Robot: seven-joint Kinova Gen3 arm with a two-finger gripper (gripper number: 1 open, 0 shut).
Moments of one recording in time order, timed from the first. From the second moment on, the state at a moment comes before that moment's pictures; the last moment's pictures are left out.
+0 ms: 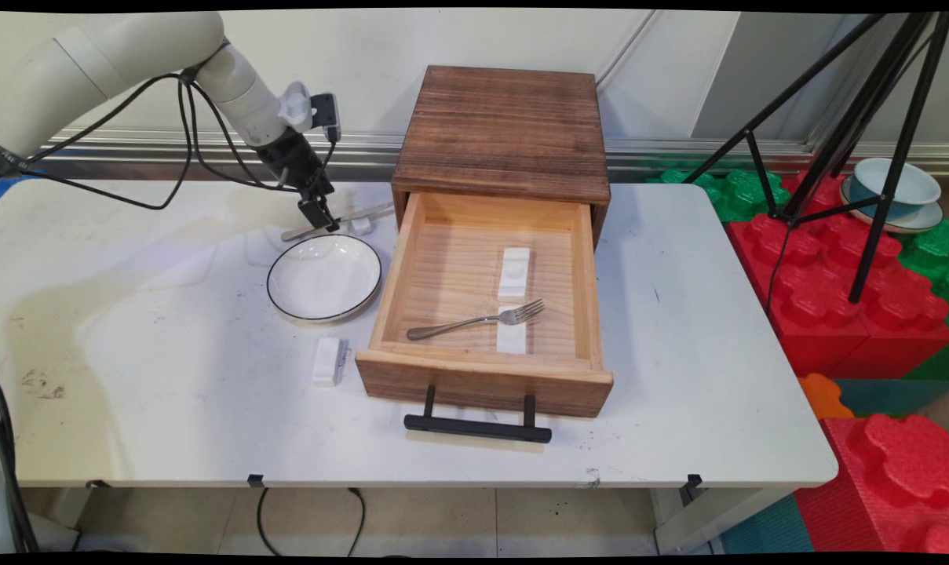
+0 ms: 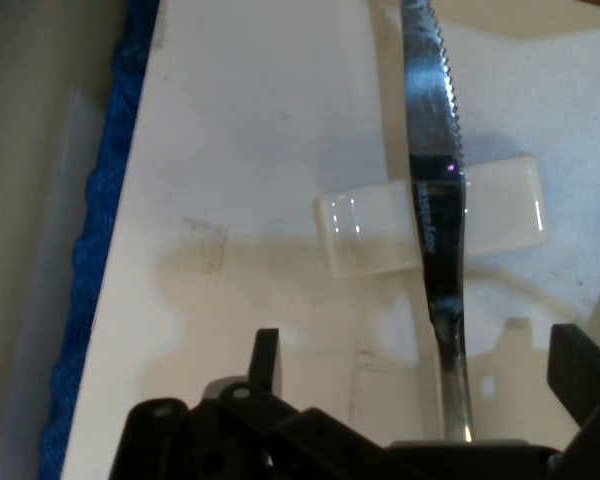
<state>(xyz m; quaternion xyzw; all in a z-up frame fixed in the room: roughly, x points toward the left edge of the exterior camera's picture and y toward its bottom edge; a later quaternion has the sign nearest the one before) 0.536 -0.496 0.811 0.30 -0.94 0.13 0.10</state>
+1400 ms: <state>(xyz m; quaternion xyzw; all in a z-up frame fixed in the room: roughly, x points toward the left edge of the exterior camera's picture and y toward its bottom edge) 0.544 -0.493 0.805 0.31 -0.94 0.12 0.11</state>
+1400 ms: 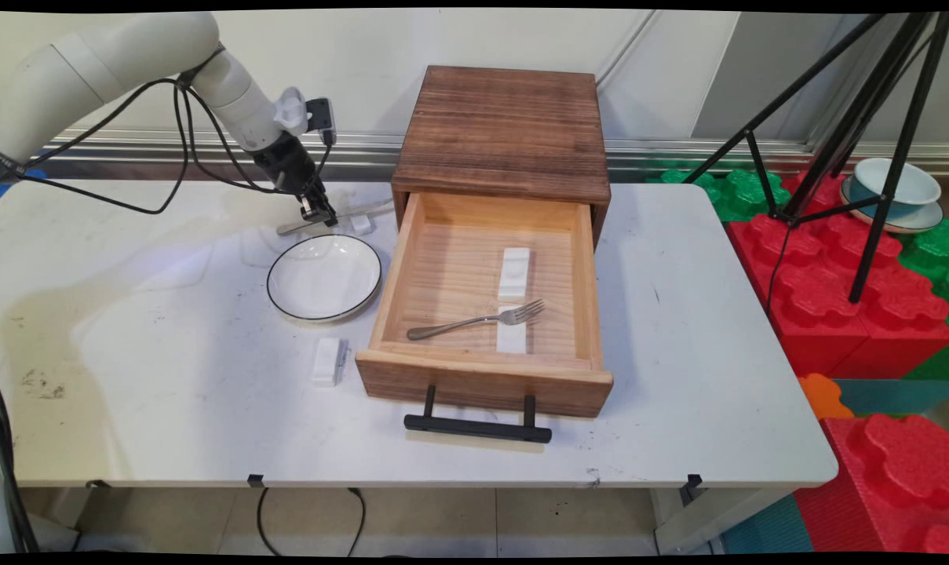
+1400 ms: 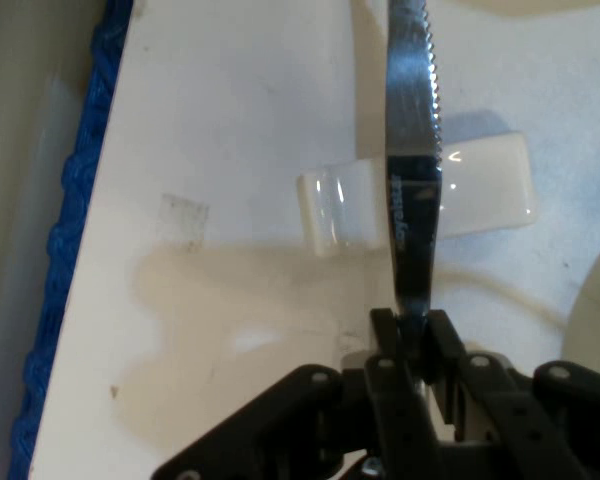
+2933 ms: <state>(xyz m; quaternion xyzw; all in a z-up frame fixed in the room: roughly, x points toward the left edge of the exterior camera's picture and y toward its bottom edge) 0.536 -0.401 0.925 0.27 -0.95 0.13 0.13</state>
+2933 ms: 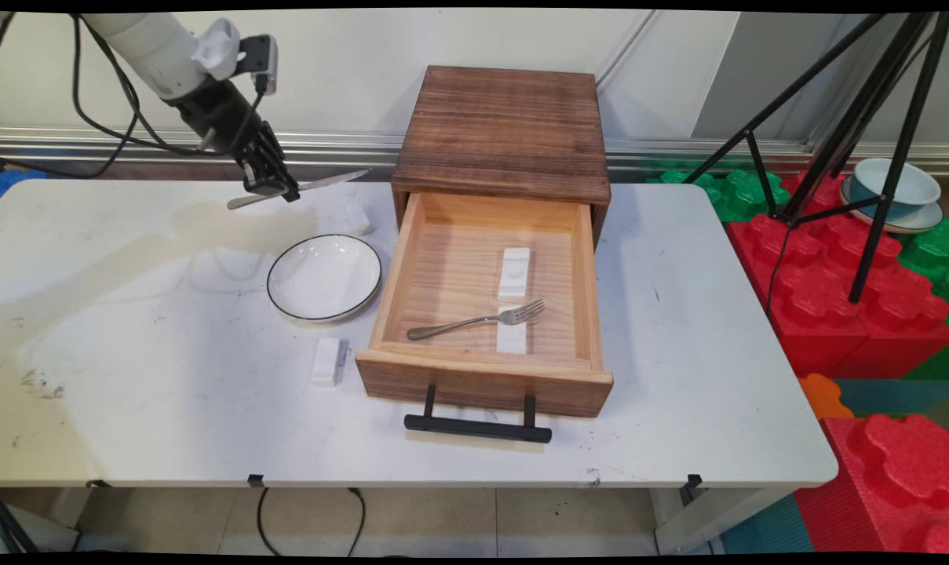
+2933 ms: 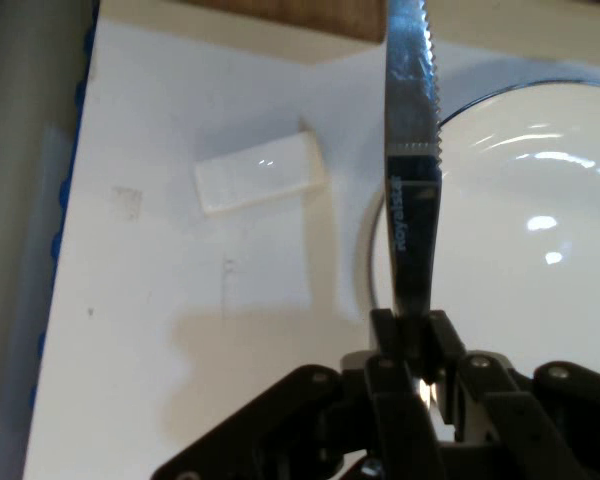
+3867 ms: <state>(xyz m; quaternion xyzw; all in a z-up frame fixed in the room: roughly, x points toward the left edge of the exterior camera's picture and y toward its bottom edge) 0.461 -0.365 0.986 0.22 -0.94 0.12 0.22</state>
